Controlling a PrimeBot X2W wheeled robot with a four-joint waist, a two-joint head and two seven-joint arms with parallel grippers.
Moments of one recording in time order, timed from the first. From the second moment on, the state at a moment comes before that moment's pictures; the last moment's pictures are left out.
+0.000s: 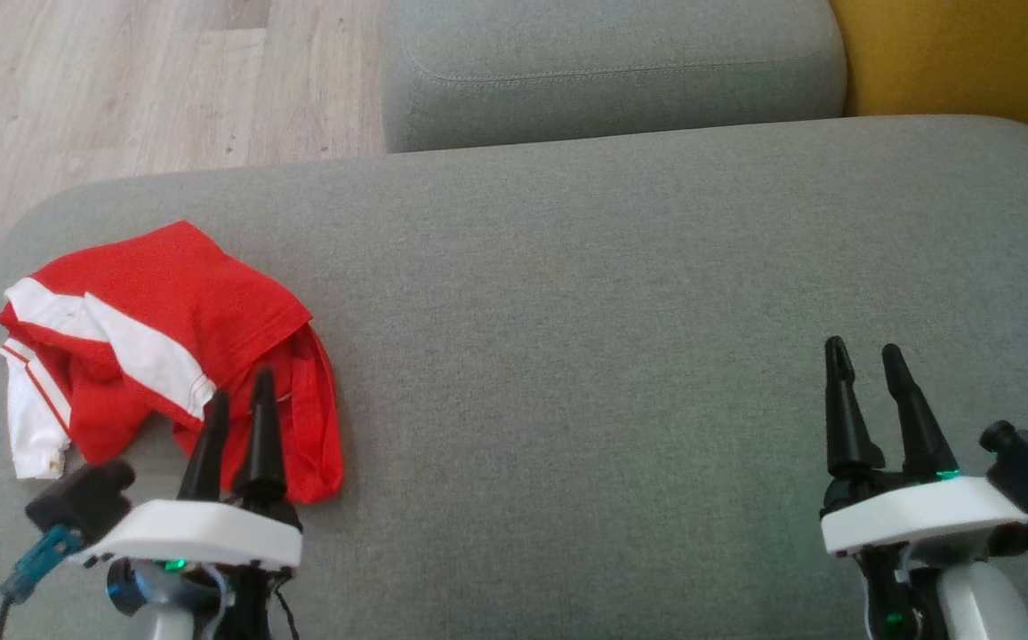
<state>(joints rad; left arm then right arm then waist) 0.04 0.03 -0.09 0.05 -0.73 0.01 -0.09 0.01 -0.04 0.03 0.11 0.49 0.13 -0.09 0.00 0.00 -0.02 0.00</state>
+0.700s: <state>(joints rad) 0.04 0.12 -0.30 0.04 -0.40 0.15 -0.15 0.01 -0.04 0.08 0.12 0.17 0.13 -0.15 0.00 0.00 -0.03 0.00</state>
